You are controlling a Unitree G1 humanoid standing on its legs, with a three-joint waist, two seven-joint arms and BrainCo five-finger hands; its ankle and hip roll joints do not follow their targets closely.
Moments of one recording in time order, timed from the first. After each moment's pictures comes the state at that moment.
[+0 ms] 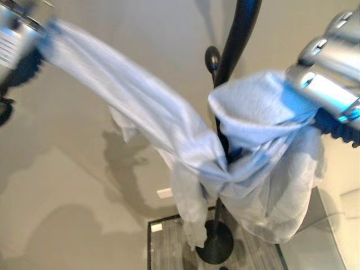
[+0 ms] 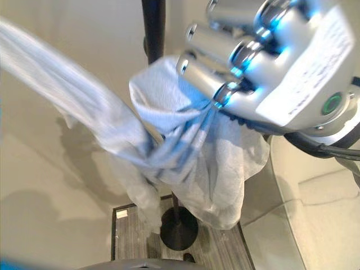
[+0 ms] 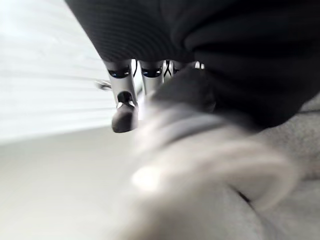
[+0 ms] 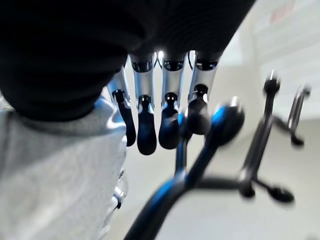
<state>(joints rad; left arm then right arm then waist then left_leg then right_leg) -0.27 1.40 0.32 0.02 0.98 -0.09 0.93 -0.70 -1.26 0.04 -0.55 -0.79 -0.30 -0.68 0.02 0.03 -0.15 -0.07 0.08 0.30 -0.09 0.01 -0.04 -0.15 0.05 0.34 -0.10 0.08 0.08</state>
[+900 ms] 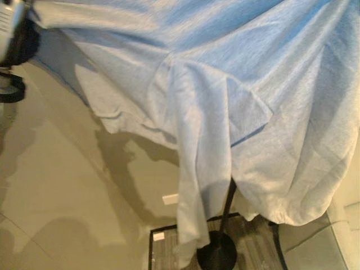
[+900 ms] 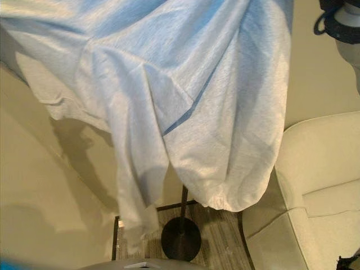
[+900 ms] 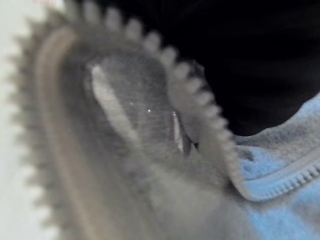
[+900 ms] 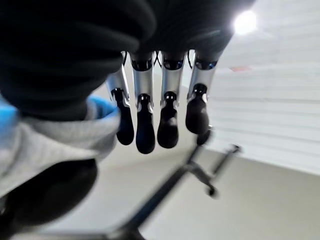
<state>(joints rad) -0.74 1.27 -0.31 0.31 0.79 -0.11 0.80 -0.95 -1.34 0.24 0.02 -0.68 -0.14 -0.80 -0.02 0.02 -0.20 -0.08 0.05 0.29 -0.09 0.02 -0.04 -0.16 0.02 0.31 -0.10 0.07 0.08</state>
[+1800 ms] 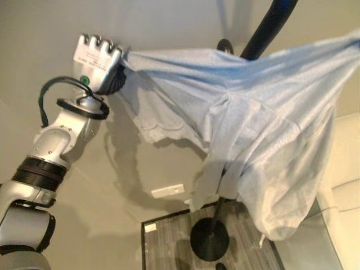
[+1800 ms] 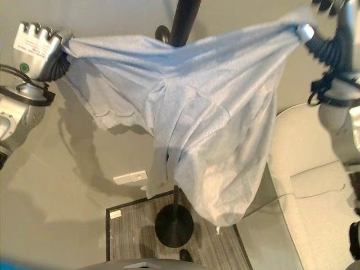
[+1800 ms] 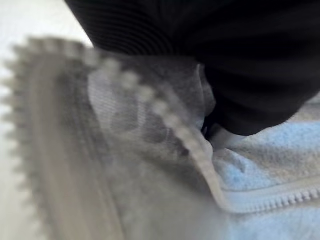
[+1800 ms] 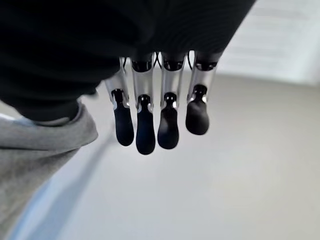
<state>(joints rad) -0.74 0.98 -0.42 0.32 0.76 -0.15 0.74 -0.39 -1.03 0.01 0.07 -0.58 -0.15 -0.76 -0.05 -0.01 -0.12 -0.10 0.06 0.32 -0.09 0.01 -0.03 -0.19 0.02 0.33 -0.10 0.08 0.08</state>
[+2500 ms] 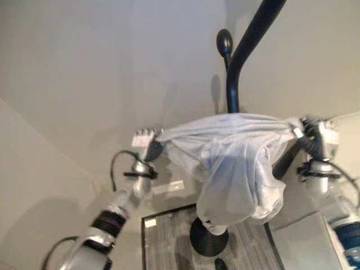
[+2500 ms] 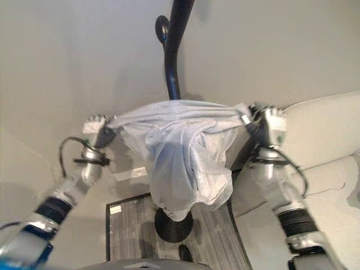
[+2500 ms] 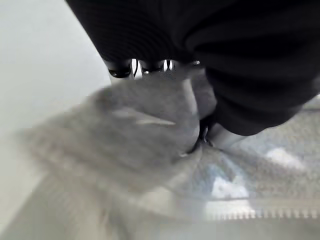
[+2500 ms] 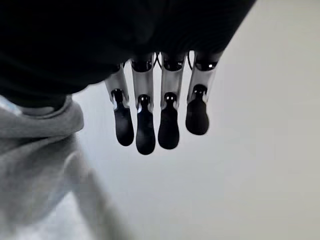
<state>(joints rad) -0.34 0.46 -0.39 0.53 0.59 -0.19 0.69 -0.23 -0.56 0.23 0.19 -0.47 -0.18 -0.67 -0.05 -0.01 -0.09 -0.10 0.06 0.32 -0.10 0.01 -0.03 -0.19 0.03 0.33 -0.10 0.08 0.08</state>
